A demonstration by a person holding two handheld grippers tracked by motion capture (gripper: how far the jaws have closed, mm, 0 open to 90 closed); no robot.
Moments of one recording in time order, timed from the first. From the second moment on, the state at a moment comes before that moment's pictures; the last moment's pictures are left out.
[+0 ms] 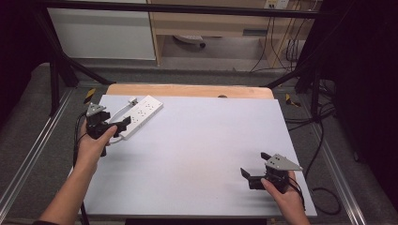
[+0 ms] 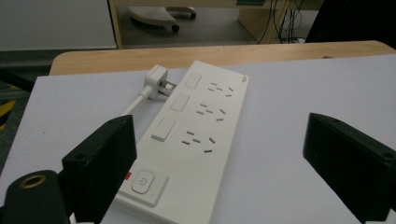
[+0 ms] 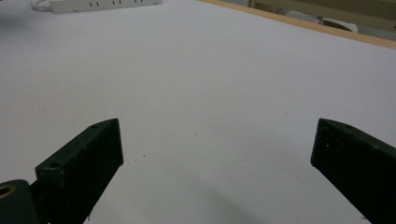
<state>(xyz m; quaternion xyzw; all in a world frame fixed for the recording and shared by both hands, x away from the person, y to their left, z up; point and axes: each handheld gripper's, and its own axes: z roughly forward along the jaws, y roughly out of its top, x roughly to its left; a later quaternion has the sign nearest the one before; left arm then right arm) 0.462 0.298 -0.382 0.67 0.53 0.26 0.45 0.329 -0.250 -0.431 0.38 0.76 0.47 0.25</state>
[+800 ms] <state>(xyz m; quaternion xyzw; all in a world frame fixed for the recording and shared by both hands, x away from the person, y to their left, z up) 0.492 0.305 -0.395 0.67 0.54 0.29 0.41 0.329 -0.249 -0.431 0.38 0.76 0.47 0.25</state>
